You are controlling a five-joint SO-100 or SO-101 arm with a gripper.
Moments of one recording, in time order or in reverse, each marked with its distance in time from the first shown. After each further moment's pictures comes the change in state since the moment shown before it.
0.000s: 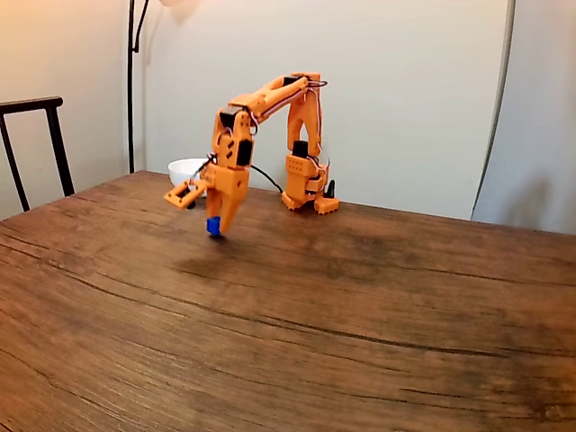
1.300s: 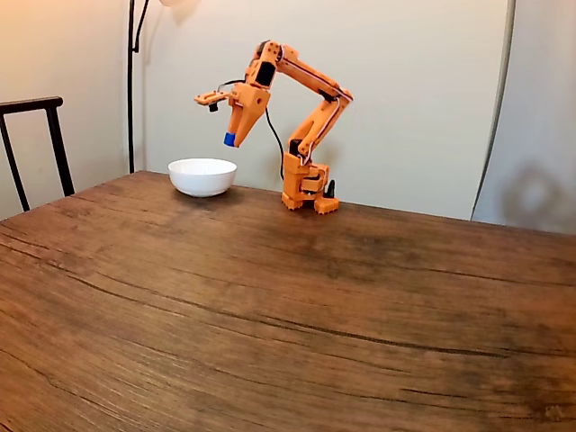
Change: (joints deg) arm 27.5 47.5 1.9 33.4 12.4
